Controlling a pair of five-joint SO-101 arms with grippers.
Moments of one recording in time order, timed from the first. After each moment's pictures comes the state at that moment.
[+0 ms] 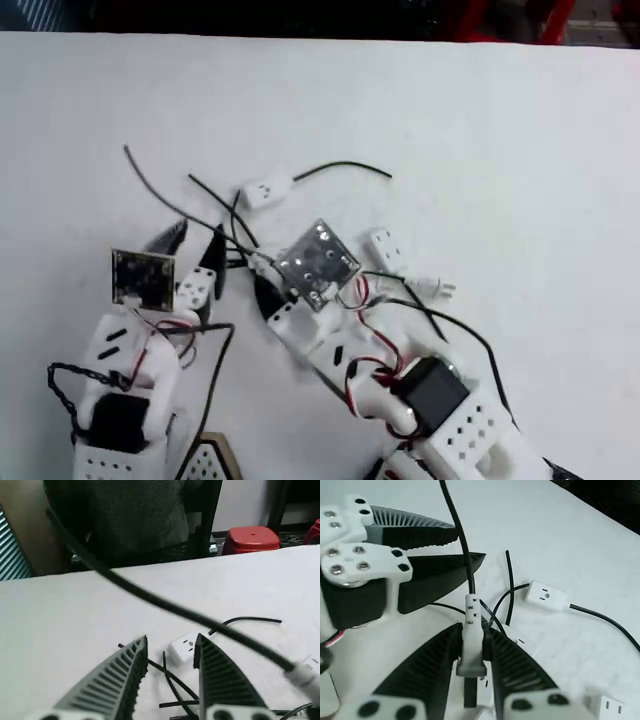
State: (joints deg) left arm 3.8 -104.1 82.7 45.6 -3.1; right arm -46.7 -67.6 56.0 50.3 5.6
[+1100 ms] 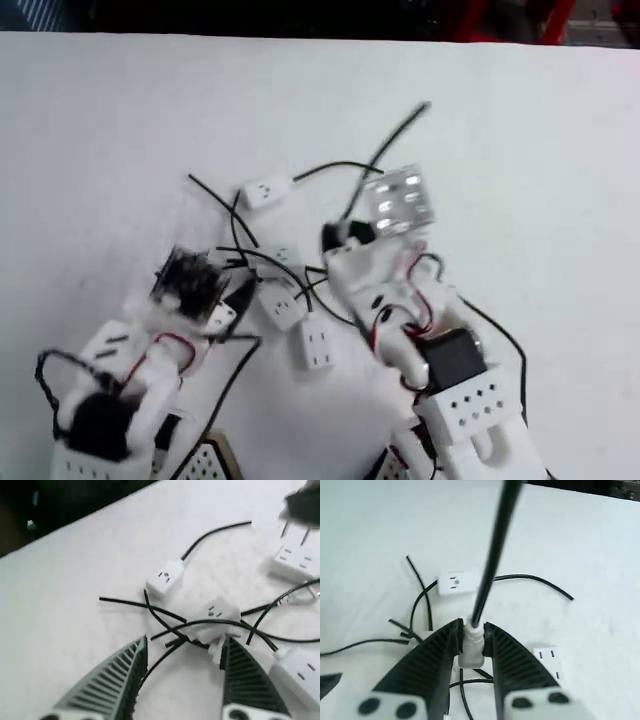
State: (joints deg) left arm 8.9 -88.7 67.5 67.4 -17.8; right arm -23.7 -63.8 56.5 46.0 -4.7
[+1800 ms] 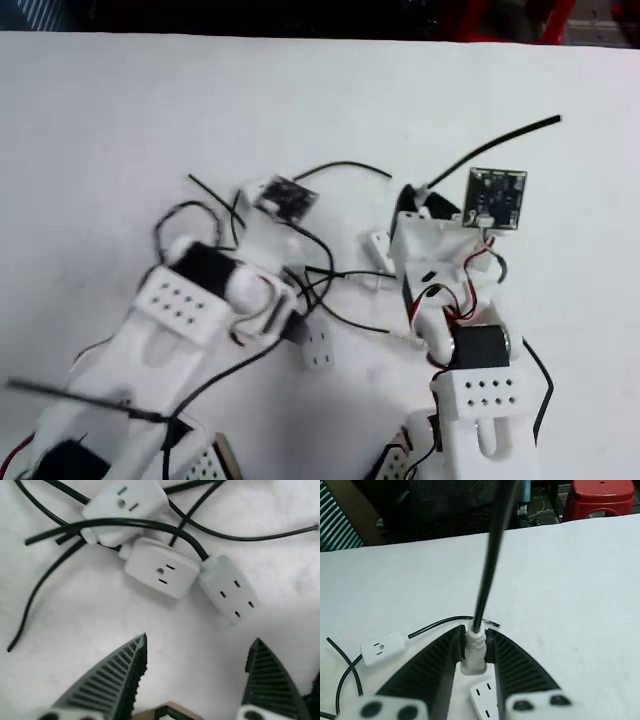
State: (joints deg) left arm 27.0 -29.4 39.6 83.2 5.3; right arm -6.1 -63.6 63.6 31.7 -7.4
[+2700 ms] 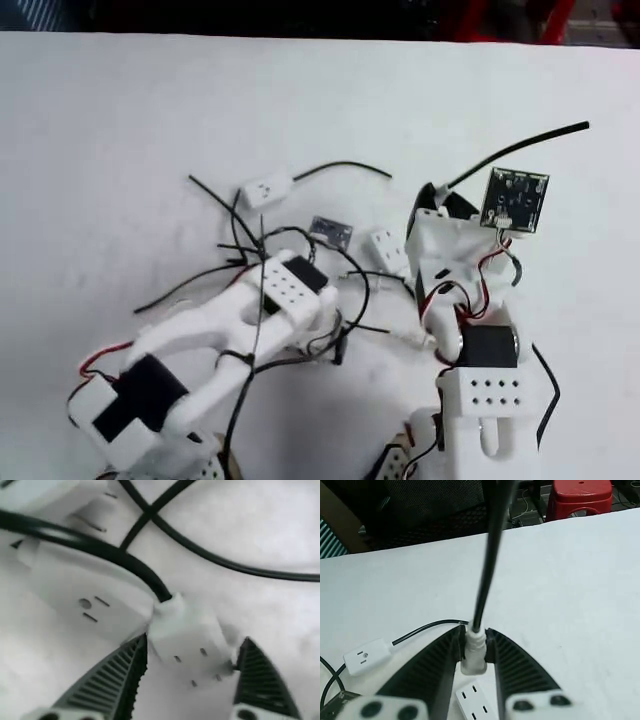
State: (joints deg) left arm 36.7 -1.1 39.6 65.3 26.5; right arm -2.7 -63.6 63.6 31.7 -7.4
